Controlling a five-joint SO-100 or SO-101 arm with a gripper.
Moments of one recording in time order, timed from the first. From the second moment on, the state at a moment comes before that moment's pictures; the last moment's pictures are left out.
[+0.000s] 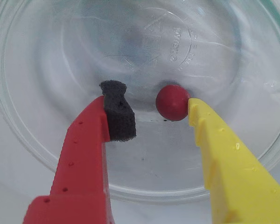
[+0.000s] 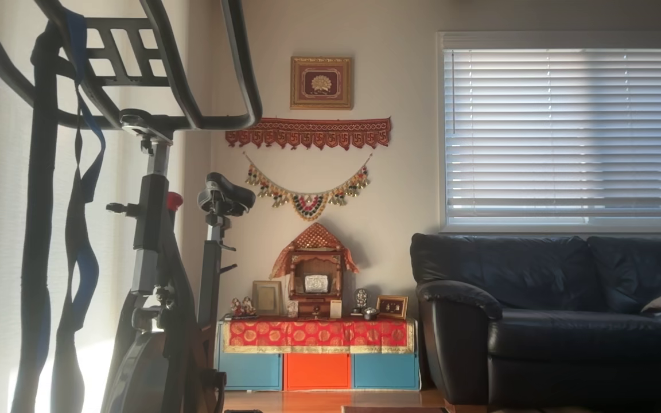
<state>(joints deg) -38.0 105.8 110.9 62.0 9.5</state>
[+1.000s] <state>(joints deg) -38.5 98.6 102.4 74.2 2.6</state>
